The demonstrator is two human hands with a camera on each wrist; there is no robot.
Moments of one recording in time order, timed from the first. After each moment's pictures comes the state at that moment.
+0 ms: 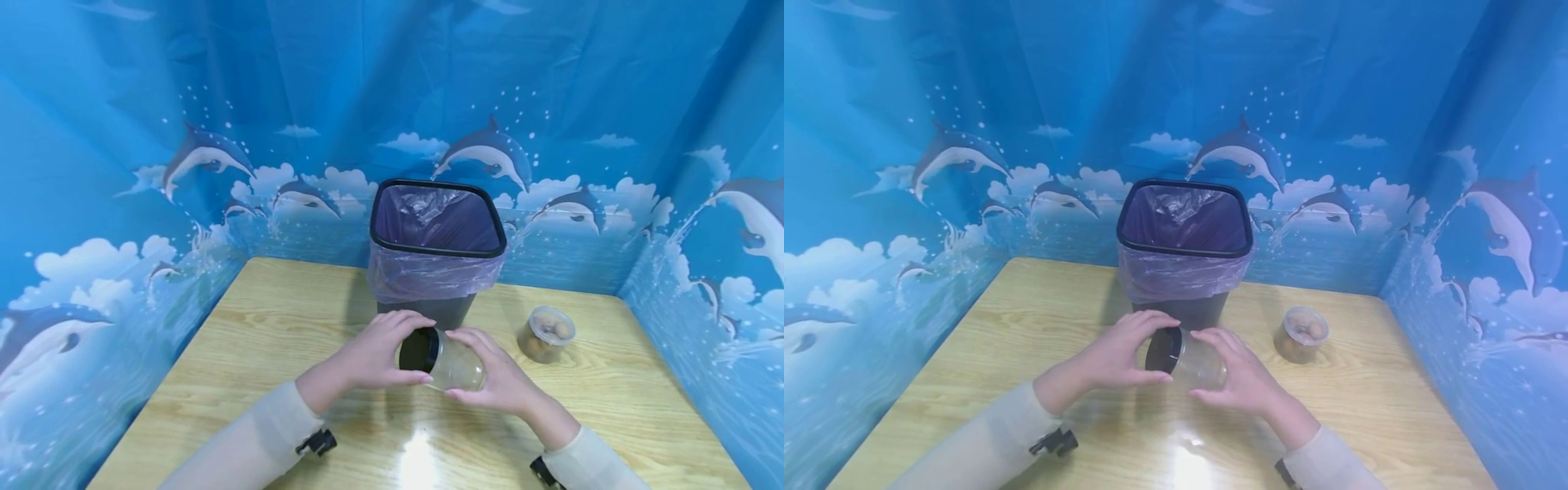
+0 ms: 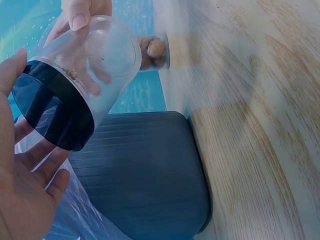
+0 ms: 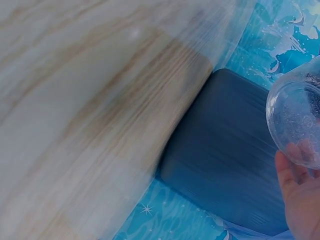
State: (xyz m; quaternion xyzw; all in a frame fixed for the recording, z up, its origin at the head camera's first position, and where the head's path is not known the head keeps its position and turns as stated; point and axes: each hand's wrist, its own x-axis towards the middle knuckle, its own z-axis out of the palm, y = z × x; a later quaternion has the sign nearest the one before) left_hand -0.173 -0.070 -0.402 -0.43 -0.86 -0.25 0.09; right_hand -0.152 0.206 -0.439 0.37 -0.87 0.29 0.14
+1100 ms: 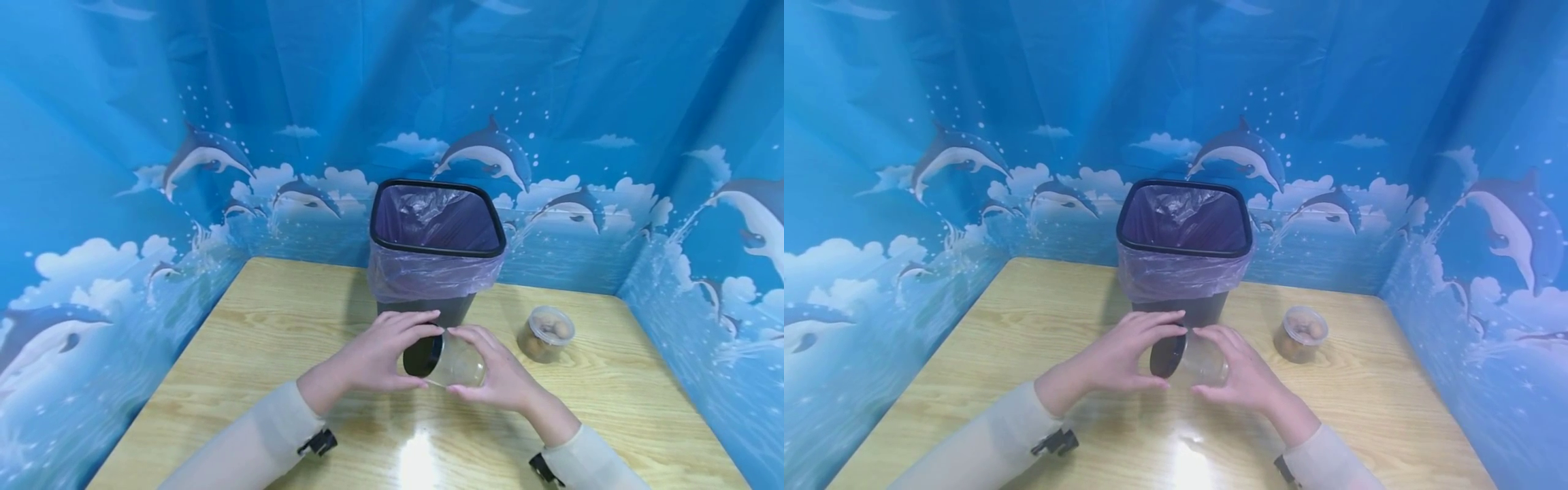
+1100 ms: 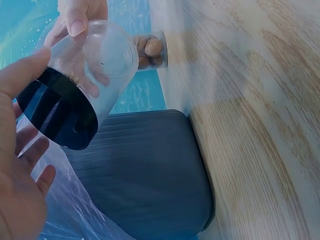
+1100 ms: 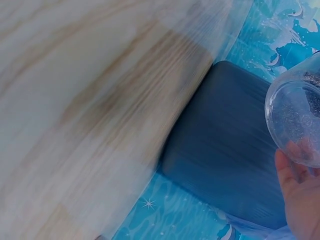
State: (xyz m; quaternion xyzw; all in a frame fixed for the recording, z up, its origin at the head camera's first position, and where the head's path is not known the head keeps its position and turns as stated) left_hand -0.174 -0.069 -0.401 -0.49 -0.83 -0.23 0.12; right_hand -0.154 0.209 -0.436 0.36 -0.88 0.29 0.14
